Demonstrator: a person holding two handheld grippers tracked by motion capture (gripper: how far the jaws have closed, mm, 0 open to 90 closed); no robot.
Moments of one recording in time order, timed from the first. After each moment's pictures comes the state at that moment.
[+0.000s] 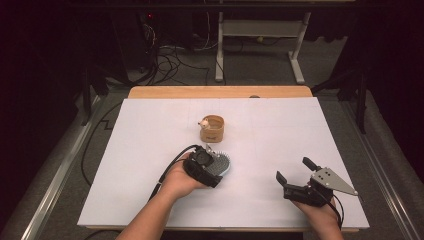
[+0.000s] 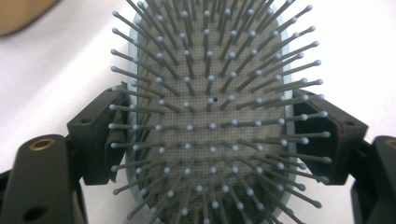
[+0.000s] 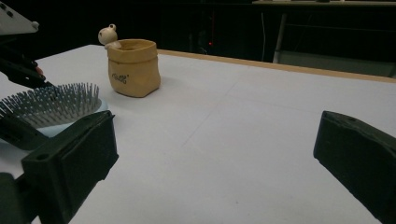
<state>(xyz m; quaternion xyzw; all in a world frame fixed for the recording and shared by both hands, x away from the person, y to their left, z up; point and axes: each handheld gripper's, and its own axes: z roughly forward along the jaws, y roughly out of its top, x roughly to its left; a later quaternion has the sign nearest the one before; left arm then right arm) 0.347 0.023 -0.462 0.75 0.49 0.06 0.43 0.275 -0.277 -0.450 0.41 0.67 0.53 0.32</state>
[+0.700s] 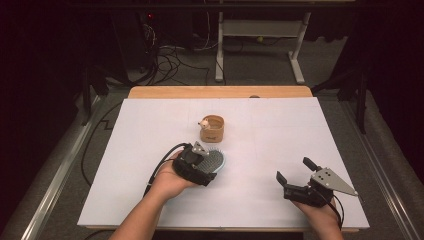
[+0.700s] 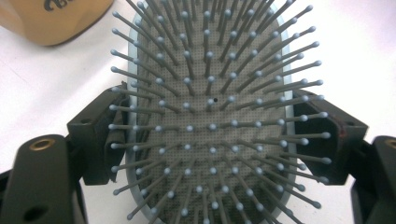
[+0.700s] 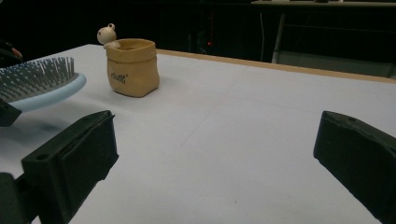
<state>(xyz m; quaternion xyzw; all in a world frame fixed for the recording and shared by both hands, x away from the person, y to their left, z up) 0.339 0.050 -0.442 0.72 0.49 0.06 0.49 0.275 -0.277 -0.450 0.41 0.67 0.52 0.32</state>
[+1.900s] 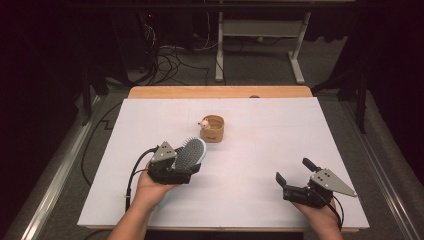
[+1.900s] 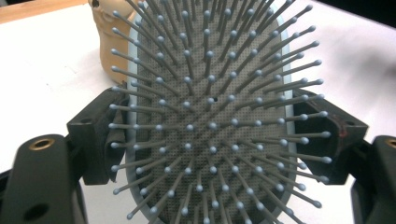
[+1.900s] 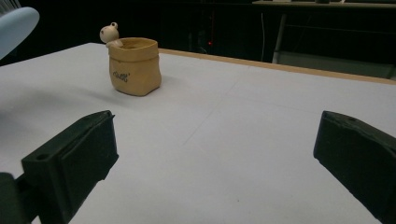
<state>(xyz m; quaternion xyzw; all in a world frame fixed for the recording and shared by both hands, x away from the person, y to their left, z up) 0.319 0.106 -0.429 0.59 0.48 0.09 0.64 0.273 -0.275 -0.450 0.41 0.68 0.52 0.32</state>
